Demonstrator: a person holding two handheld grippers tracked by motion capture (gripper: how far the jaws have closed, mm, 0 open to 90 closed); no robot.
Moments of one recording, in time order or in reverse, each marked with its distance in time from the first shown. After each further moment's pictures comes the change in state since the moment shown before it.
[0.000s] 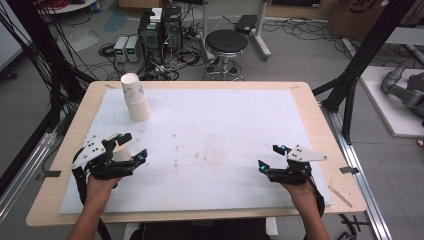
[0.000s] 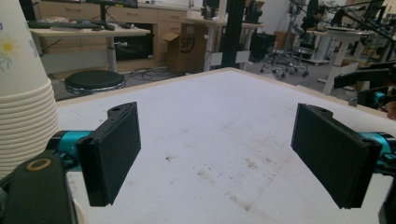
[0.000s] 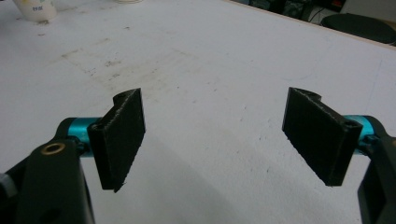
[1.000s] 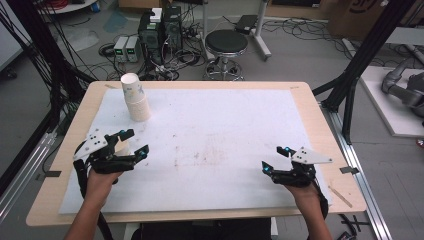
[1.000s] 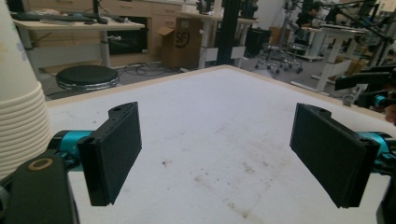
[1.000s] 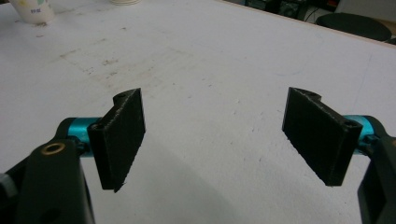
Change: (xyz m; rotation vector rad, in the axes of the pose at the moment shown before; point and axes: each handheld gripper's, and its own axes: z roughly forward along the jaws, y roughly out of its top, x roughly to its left) left arm 0.005 0.018 0.009 0.023 -0.032 -0.010; right arm -0.003 -0.006 -0.009 -0.009 -0.012 0.018
